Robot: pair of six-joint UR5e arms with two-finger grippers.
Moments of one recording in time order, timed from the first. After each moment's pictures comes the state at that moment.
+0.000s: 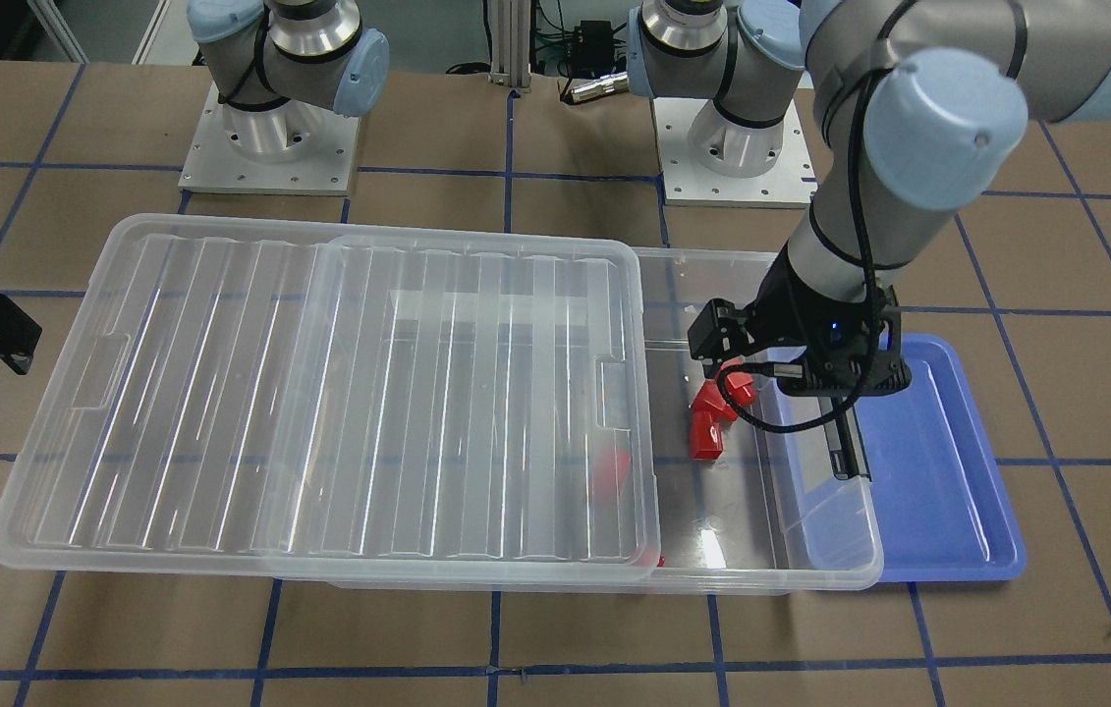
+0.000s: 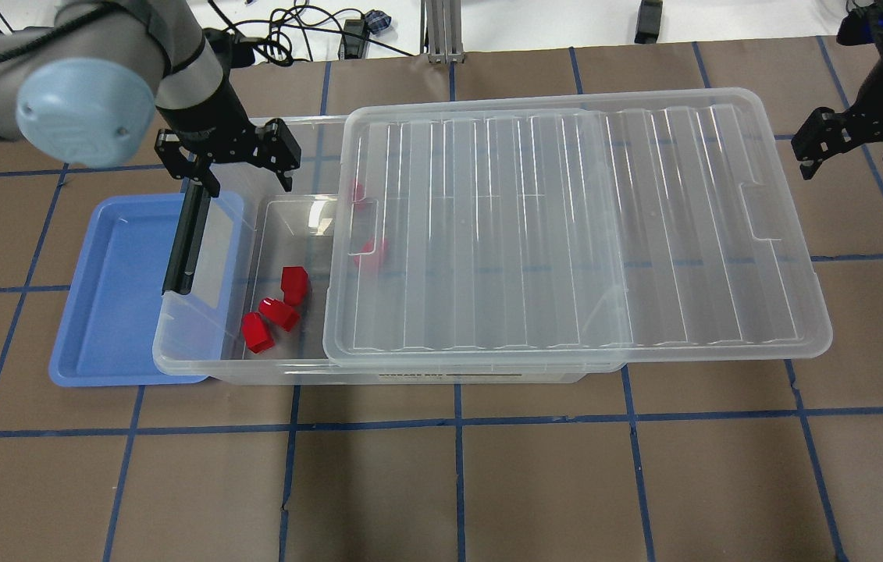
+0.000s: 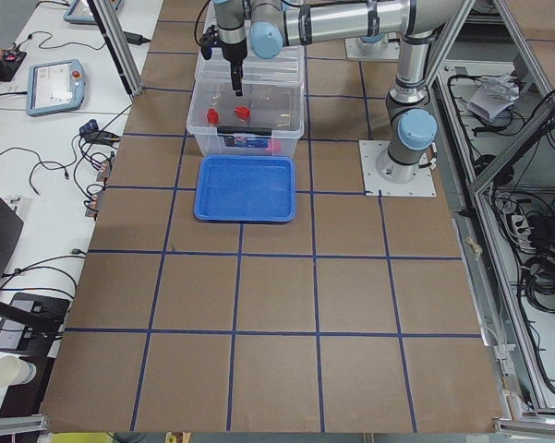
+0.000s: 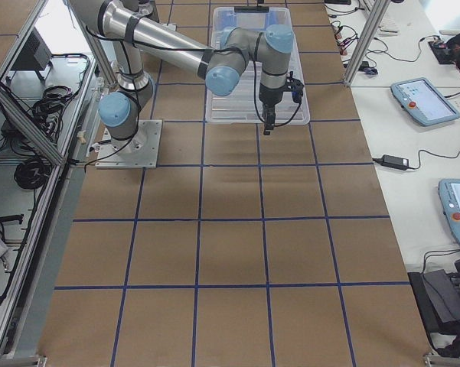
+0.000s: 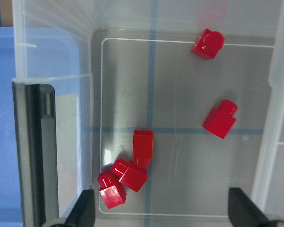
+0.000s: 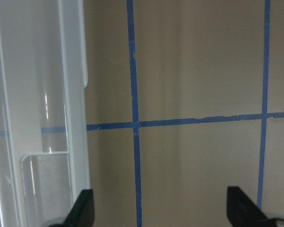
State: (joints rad) left arm -1.59 -1.77 -1.46 -1.52 1.56 -0.04; right arm 1.21 -1.42 1.65 -1.84 -1.70 -0.34
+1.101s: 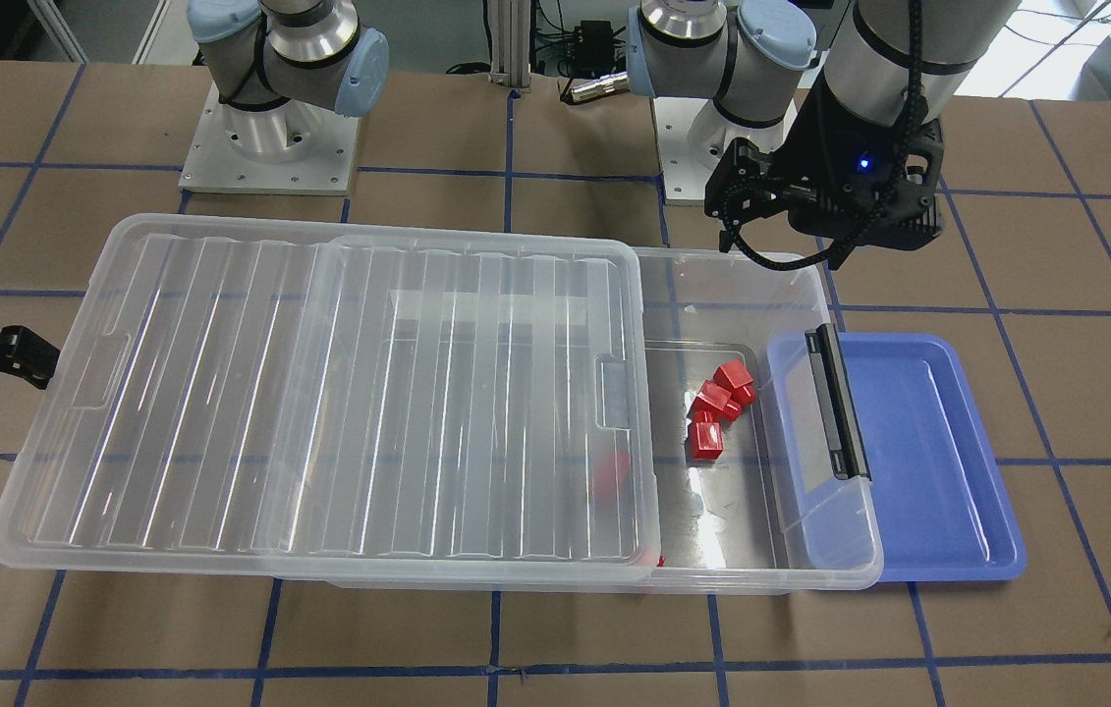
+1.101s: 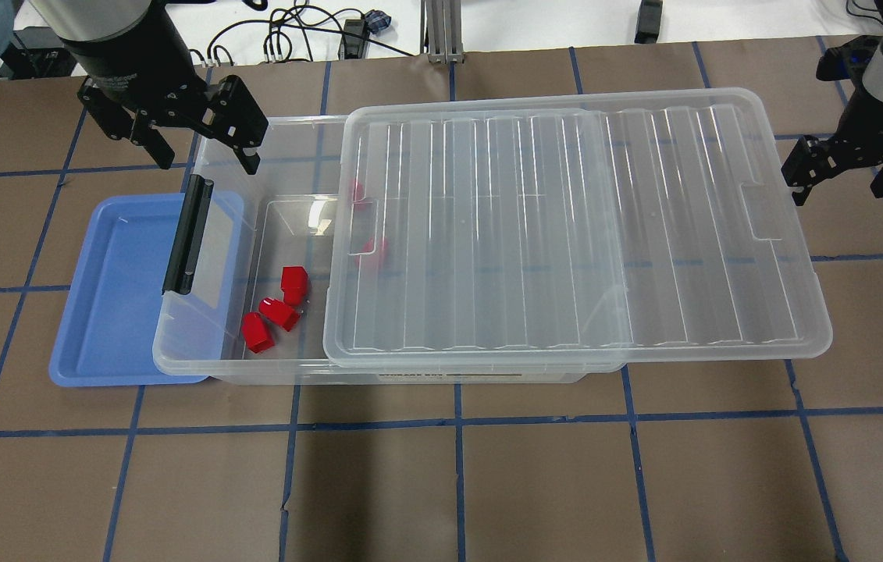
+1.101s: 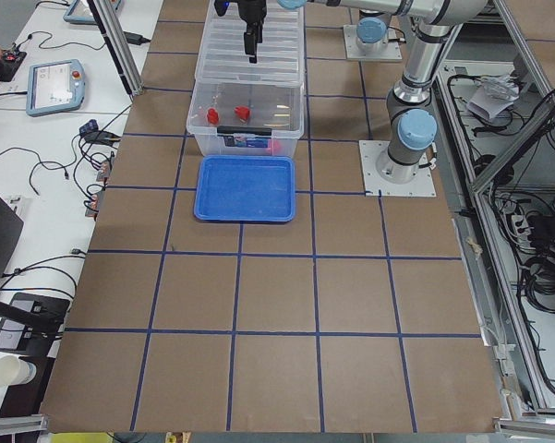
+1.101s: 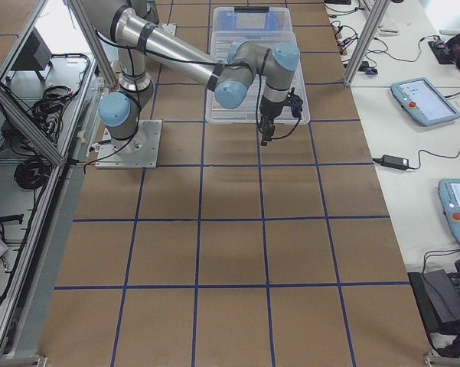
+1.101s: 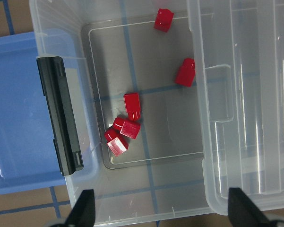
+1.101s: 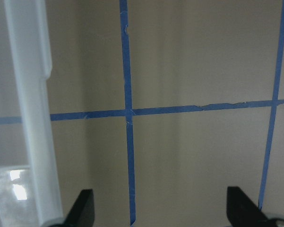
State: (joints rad) left arm -1.58 -1.65 -1.41 -1.71 1.55 0.14; right arm 1.21 -1.35 1.66 -1.83 -1.75 -0.33
